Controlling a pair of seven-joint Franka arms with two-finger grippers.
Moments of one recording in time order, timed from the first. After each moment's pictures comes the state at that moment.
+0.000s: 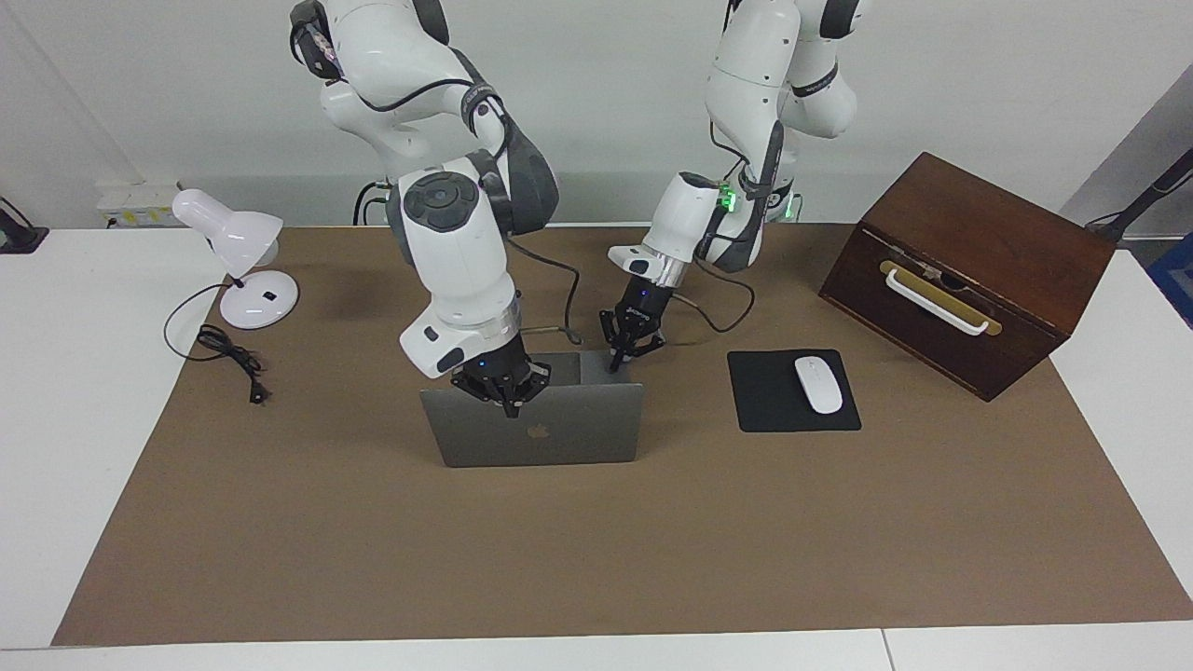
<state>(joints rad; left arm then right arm) -0.71 0.30 -0.04 -2.45 -0.11 3.49 -0.02 0.33 0.49 0.03 -1.32 0.04 1.94 0.47</state>
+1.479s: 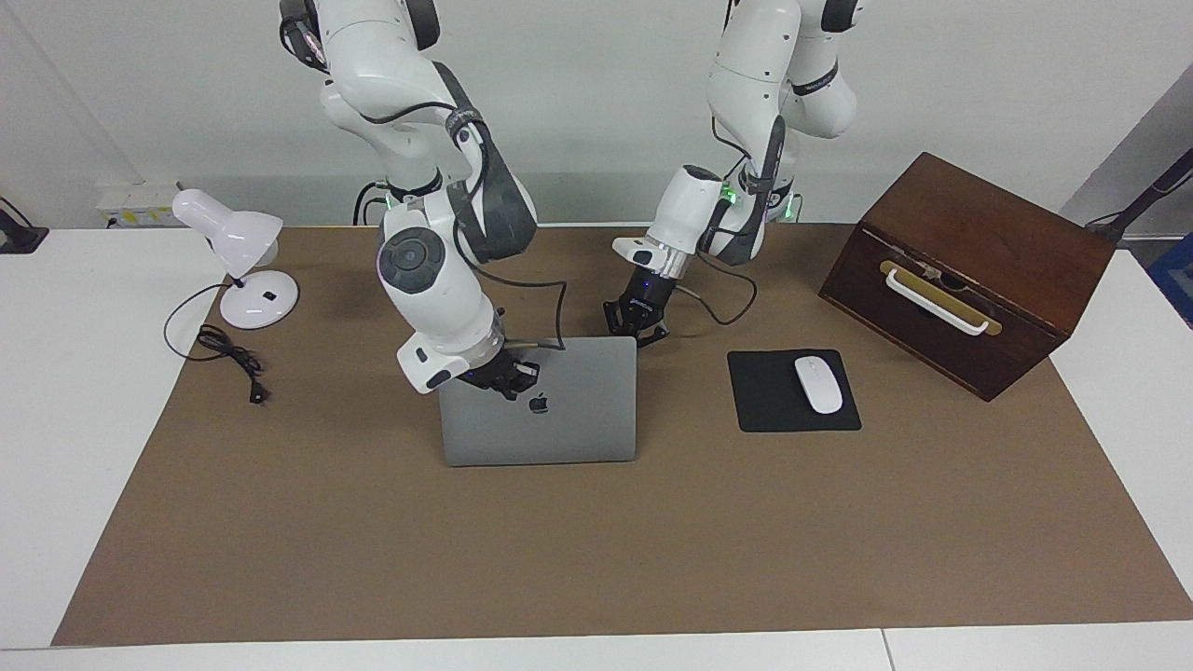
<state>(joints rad) -0.72 0.27 -0.03 -2.52 -0.11 3.53 -0.01 0.29 0.44 0.03 -1.56 0.19 1.97 0.46</state>
